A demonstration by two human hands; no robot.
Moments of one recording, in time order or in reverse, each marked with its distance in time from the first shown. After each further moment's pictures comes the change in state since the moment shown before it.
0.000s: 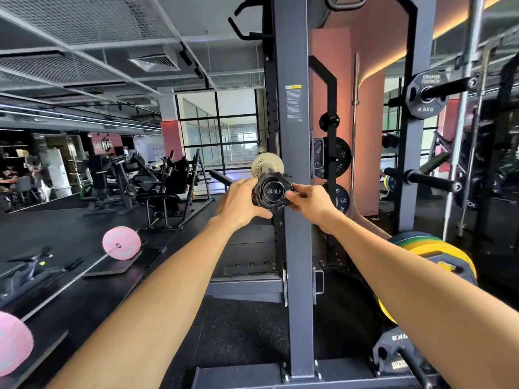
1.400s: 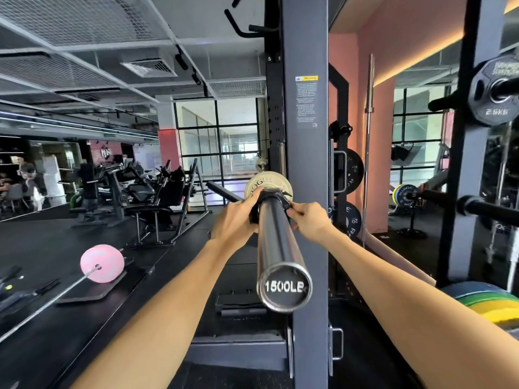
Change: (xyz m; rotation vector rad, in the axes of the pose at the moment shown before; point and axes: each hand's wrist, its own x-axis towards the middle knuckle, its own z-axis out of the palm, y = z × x) left_hand 0.224 -0.116 0.129 0.070 0.029 0.039; right_hand 0.263 0.101 0.042 -0.235 -0.012 0.002
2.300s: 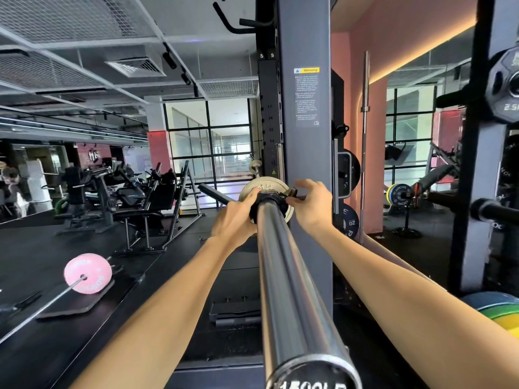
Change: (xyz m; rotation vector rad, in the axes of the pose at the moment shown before) left_hand 0.069 -0.030 0.034 0.052 -0.066 -0.014; right_hand 0.083 0.006 0.015 0.034 0.390 -0.085
